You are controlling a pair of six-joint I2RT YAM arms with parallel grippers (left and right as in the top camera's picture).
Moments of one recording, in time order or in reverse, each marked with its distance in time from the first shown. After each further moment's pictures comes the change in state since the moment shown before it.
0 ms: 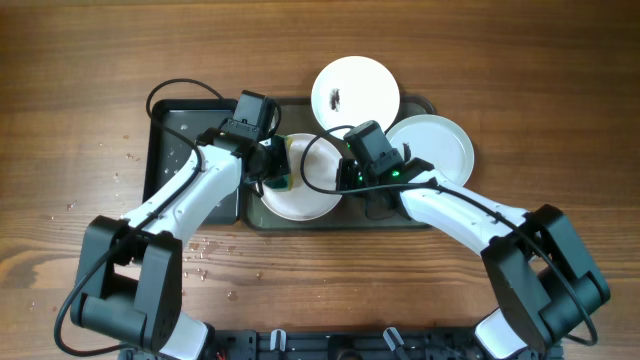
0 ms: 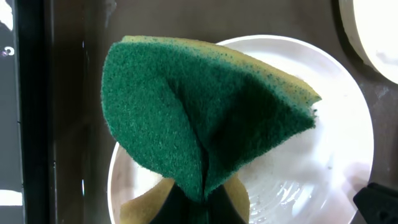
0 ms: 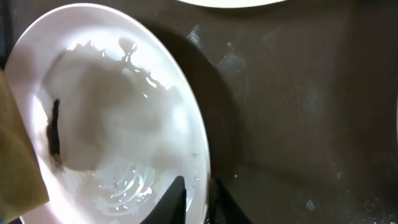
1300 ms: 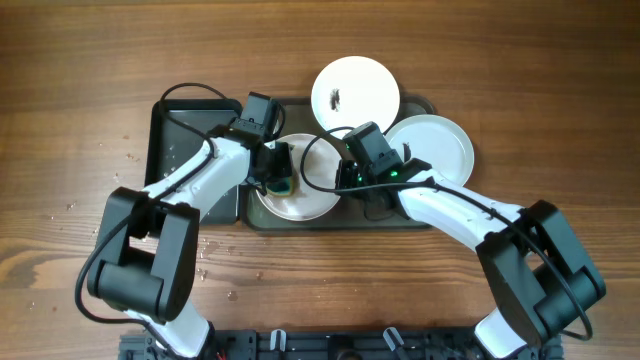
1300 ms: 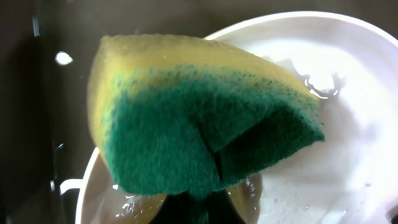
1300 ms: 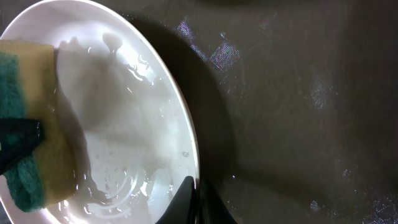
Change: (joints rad) left arm 0.002 0.130 0.021 0.022 0.040 0.026; right arm 0.000 0.021 -0.003 0.010 -0.008 0.030
